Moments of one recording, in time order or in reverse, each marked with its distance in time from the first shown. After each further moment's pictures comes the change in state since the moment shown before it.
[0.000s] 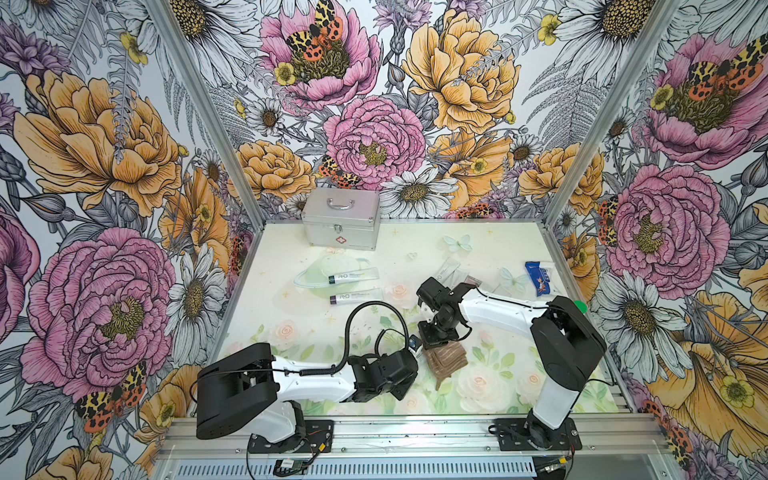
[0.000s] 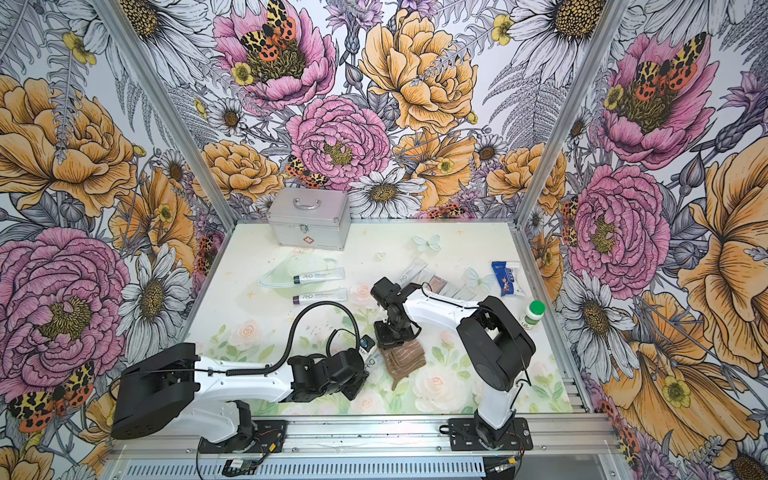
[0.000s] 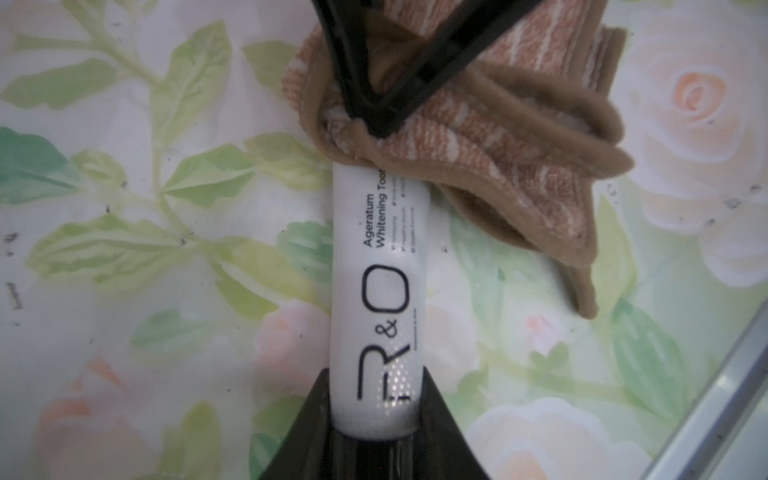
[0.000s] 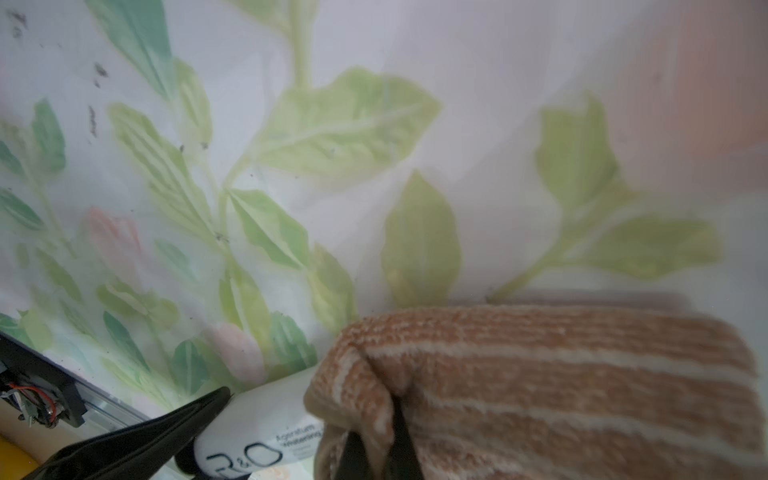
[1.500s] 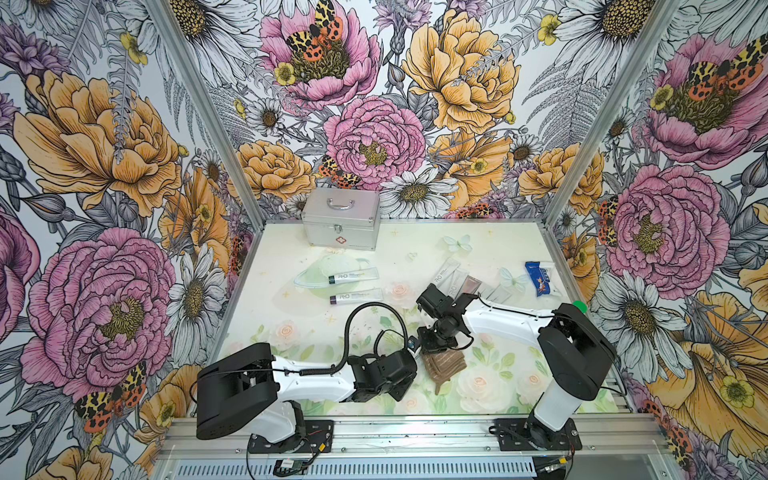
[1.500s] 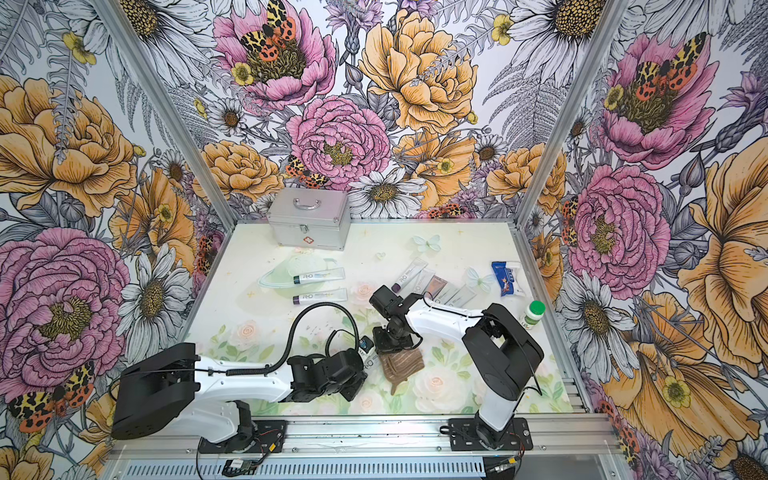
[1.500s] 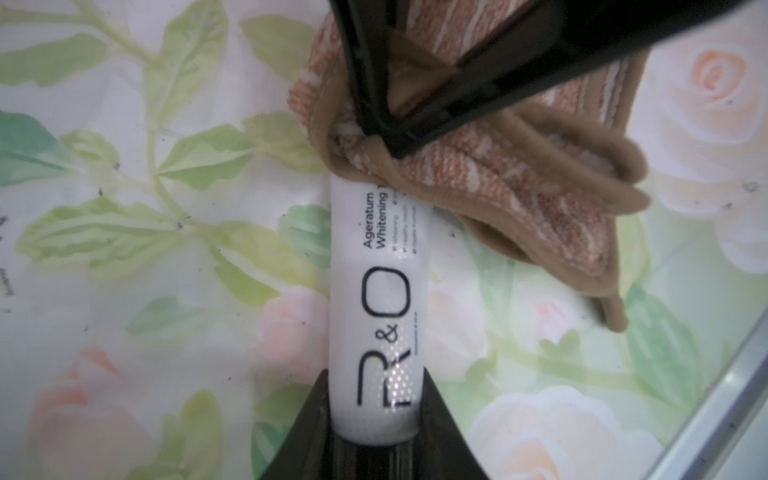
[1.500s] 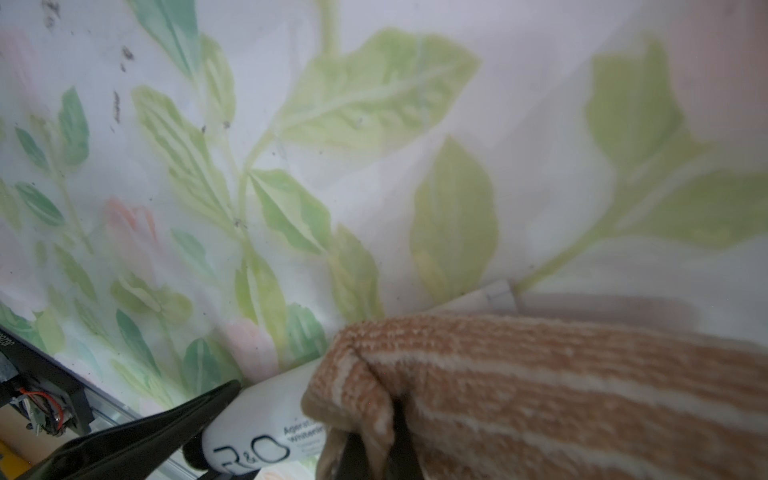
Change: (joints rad) left arm 0.008 0.001 -0.005 -0.017 0.012 0.004; right arm 0.064 -0.080 -0.105 0.121 0.012 0.088
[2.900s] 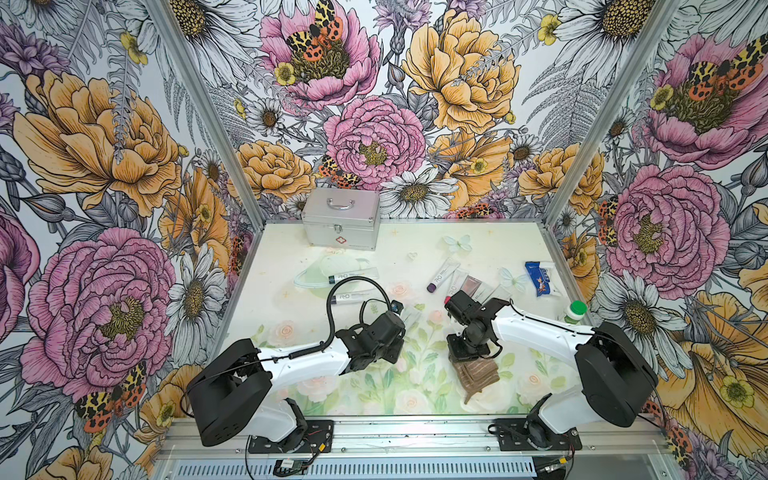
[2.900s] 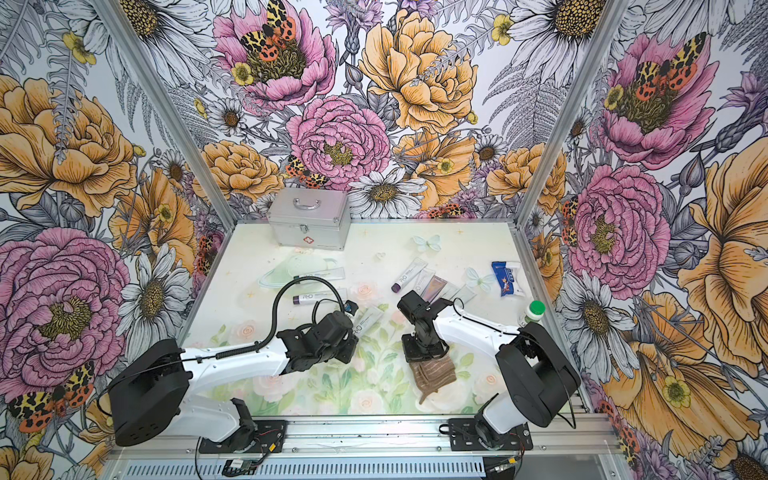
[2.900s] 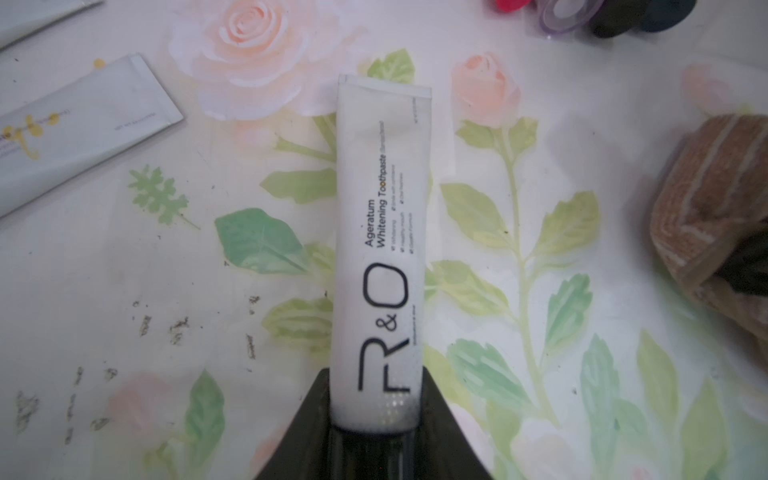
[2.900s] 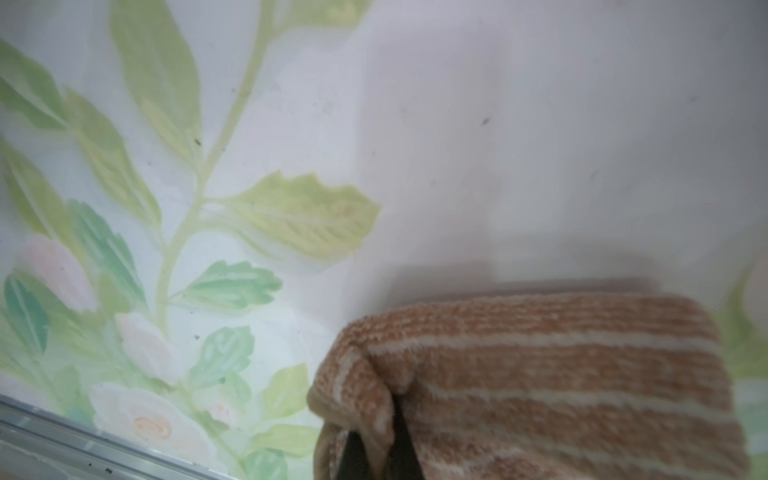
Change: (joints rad) left arm 0.312 0.002 0.151 -0.072 0.026 0.038; right arm -0.116 -0.220 -0.171 -0.165 0.102 -0.084
